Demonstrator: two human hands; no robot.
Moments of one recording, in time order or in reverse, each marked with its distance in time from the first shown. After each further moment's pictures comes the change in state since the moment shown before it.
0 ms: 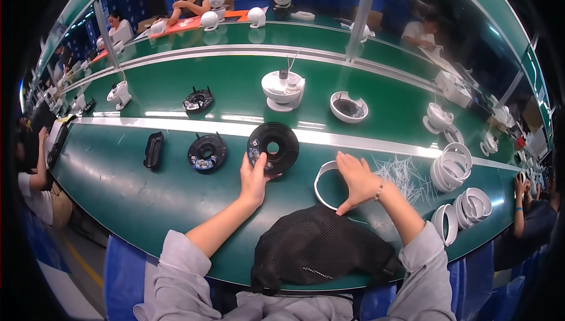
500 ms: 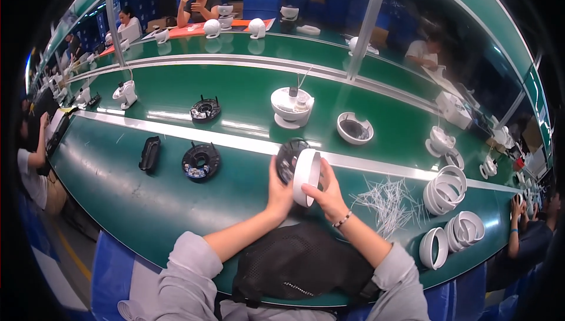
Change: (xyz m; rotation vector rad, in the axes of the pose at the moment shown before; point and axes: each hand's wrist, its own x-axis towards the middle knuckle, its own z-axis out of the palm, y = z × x) left_hand 0.017 -0.040 0.025 0.047 -0.043 0.245; right_hand 0.067 -0.060 0.041 1.560 0.561 0.055
